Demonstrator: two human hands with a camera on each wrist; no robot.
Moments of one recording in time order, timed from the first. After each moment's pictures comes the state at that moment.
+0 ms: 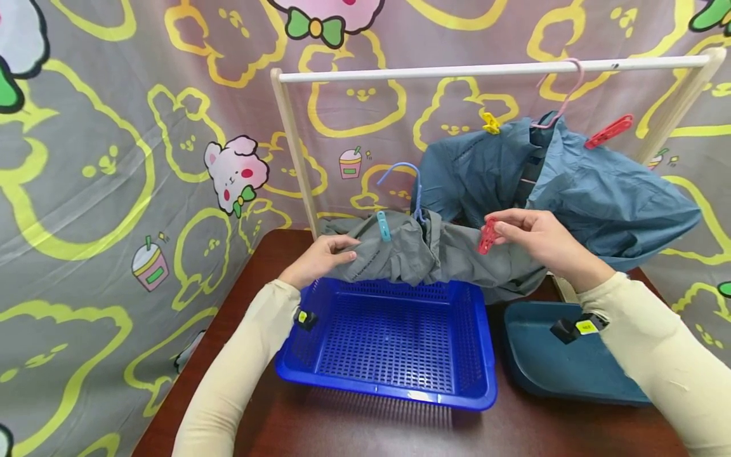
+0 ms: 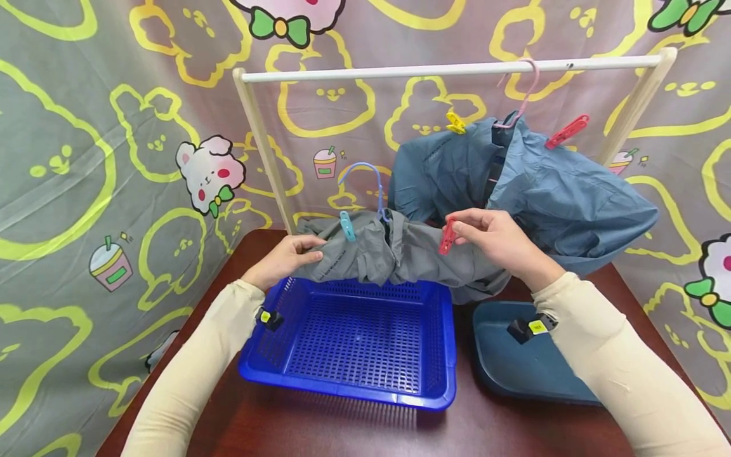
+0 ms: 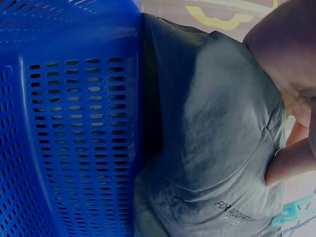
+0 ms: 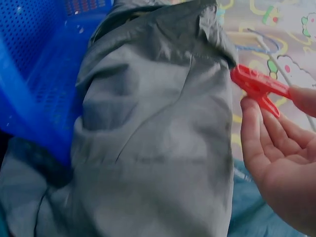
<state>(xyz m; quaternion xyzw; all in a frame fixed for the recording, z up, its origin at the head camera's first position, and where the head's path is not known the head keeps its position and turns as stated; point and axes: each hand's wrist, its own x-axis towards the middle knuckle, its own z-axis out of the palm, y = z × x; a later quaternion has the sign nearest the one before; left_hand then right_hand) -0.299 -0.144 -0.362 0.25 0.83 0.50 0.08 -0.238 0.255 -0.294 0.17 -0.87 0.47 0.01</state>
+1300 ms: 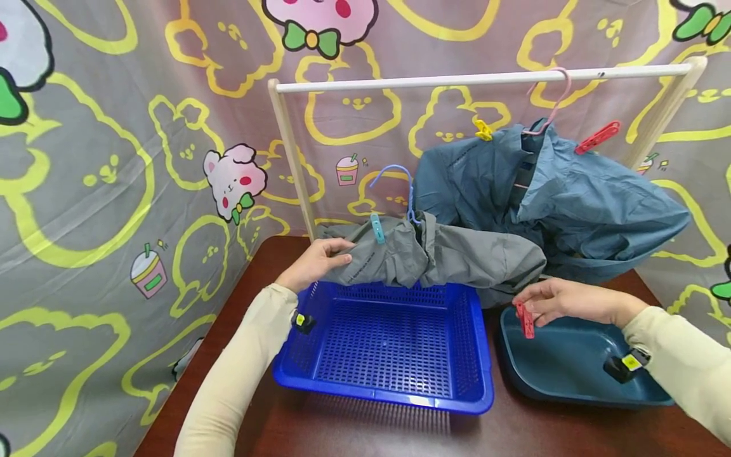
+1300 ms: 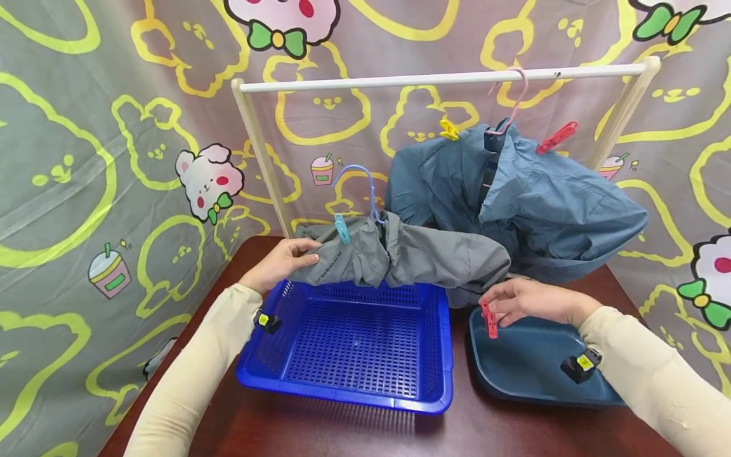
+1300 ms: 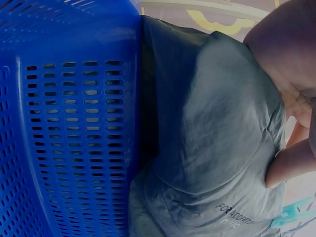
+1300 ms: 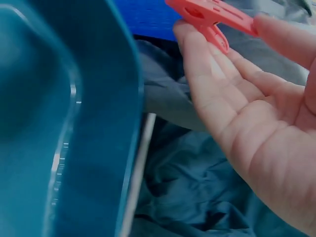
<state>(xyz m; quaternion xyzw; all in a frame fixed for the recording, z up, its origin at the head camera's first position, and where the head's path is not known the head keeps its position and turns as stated) -0.304 -0.145 -0.362 0.25 0.83 0.50 0.07 -0.224 0.338 -0.363 0.19 -0.78 0.48 -0.36</state>
